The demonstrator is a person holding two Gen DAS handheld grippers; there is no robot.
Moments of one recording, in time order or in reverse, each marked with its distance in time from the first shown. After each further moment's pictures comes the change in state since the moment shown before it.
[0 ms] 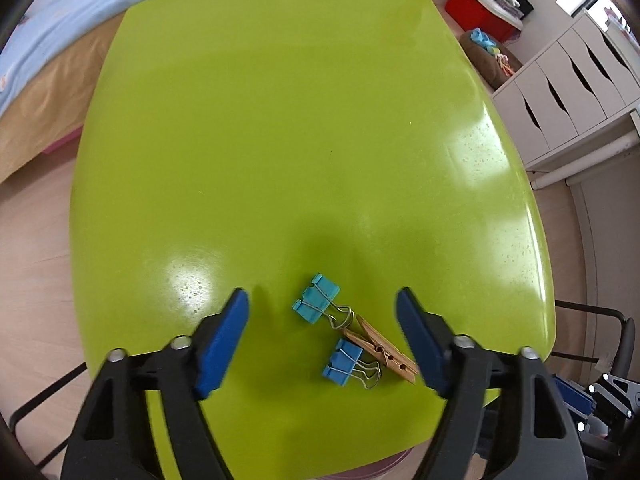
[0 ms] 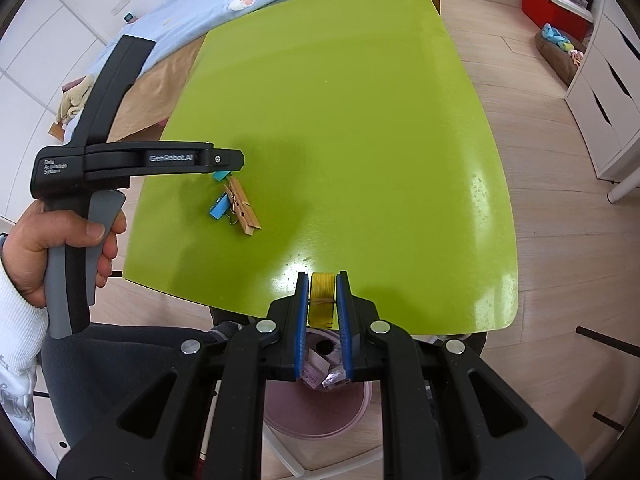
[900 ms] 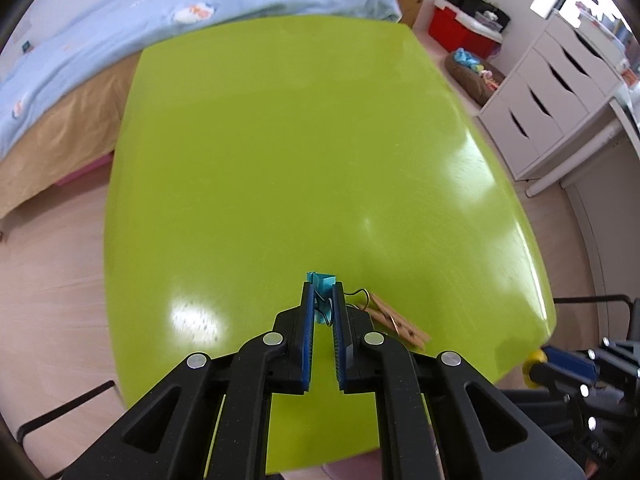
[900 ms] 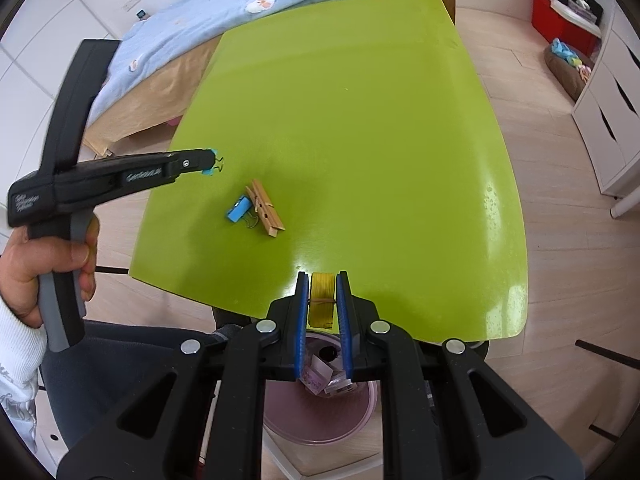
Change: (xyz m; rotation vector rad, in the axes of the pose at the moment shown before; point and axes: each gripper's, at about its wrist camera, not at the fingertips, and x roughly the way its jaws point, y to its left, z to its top) left arm -0.047 0.001 -0.033 0.073 -0.155 0.019; right arm -0.010 0.014 -0.006 -0.048 -0.030 0.006
